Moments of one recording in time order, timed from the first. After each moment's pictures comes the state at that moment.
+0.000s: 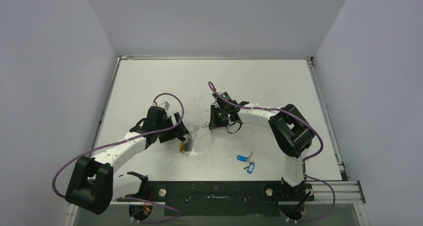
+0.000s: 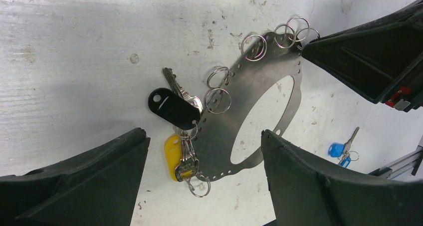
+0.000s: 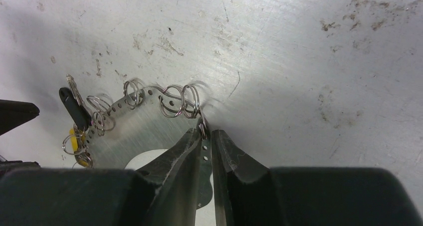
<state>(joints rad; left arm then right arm) -0.36 1.19 0.55 -0.23 0.19 -0.67 0.70 1.91 1.15 -0.21 -0.19 0.56</state>
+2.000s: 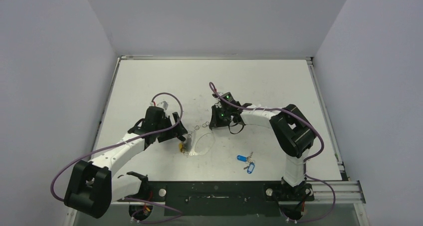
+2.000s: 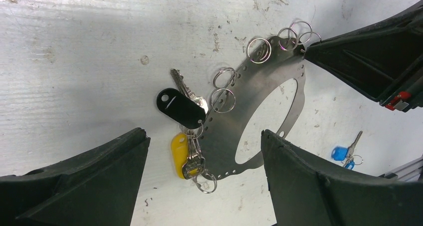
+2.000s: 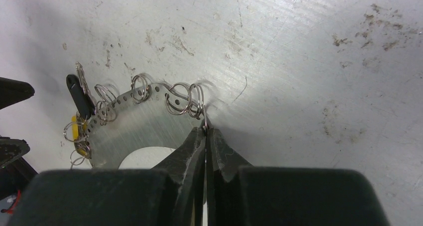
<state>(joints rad) -0.35 1.16 0.55 -0.25 0.16 -0.66 0.68 1.89 1.08 -0.09 -0.27 0.49</state>
